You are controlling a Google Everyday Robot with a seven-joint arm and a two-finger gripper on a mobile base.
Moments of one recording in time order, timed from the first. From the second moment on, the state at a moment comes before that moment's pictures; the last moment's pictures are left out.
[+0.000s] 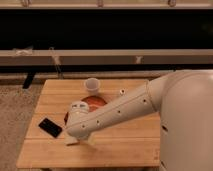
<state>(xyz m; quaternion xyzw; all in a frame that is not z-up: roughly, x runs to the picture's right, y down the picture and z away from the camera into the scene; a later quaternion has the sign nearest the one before) -0.123 0.249 0.747 -0.22 -0.17 -0.45 0.85</state>
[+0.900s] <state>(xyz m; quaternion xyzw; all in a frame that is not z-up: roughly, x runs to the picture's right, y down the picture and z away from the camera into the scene) -0.190 0.230 0.770 -0.17 -0.20 -0.59 0.76</state>
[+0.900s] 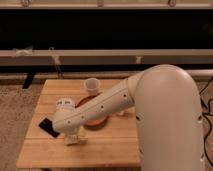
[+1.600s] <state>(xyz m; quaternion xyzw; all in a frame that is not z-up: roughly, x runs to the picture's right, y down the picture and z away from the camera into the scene) -0.200 0.245 0.798 -0.20 -0.22 -0.60 0.74</state>
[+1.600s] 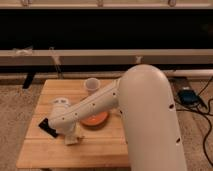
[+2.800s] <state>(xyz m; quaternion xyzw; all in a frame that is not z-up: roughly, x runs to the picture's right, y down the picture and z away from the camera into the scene) -0.188 0.261 0.803 -0.25 -0.21 -0.59 0.74</state>
